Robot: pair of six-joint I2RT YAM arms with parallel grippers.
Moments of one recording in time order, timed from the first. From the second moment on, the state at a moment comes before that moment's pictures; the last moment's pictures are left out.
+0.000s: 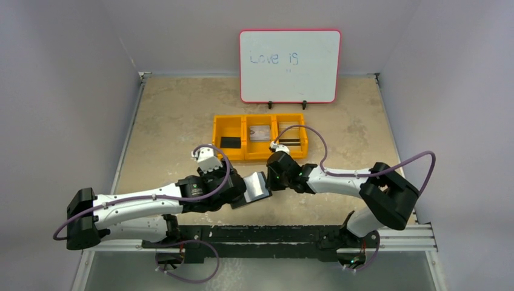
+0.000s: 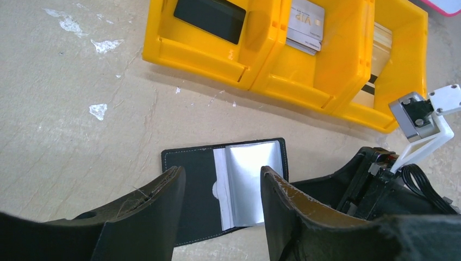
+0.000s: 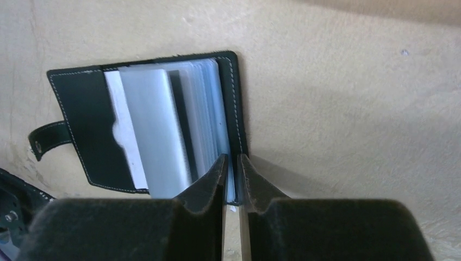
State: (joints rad) left arm -1.23 1.07 0.76 -0.71 -0.92 -1.38; right arm 0.93 1.49 0.68 -0.12 0.11 0.77
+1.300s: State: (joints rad) left arm -1.23 1.06 0.75 -0.71 -0.92 -1.38; right arm 0.94 1.55 0.82 -0.13 0.05 0.65
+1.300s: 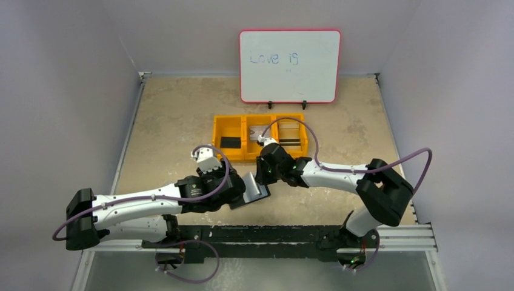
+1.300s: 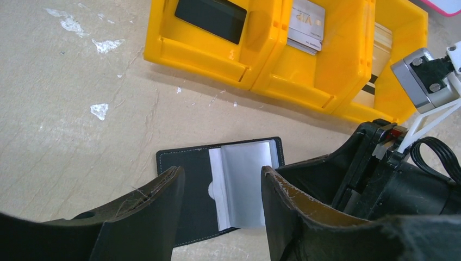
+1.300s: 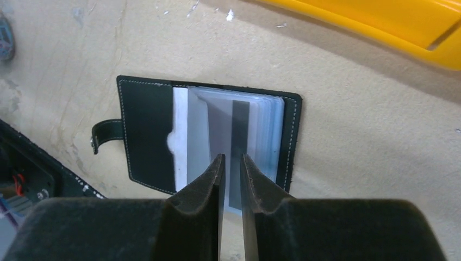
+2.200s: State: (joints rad) left arm -1.23 0.97 0.65 -0.64 -0.86 -1.40; right arm 0.94 1.78 0.88 0.09 -0.28 0.63
